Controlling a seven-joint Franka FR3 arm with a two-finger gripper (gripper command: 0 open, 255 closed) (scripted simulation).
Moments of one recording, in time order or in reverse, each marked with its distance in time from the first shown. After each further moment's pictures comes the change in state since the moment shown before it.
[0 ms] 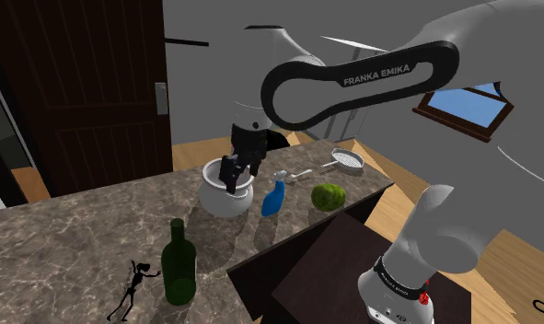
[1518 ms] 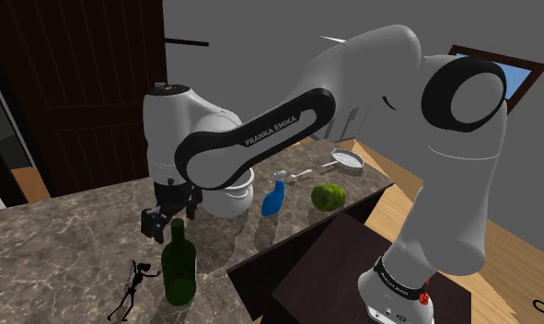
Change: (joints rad) arm 0.124 0.556 0.075 0.341 -0.207 0.173 0.264
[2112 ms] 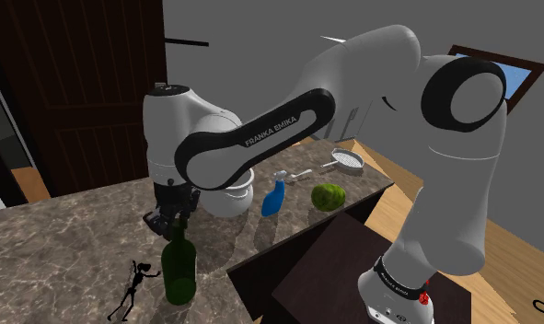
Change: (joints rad) arm 0.001 0.001 0.000 0.000 -0.001 0.001 0.001
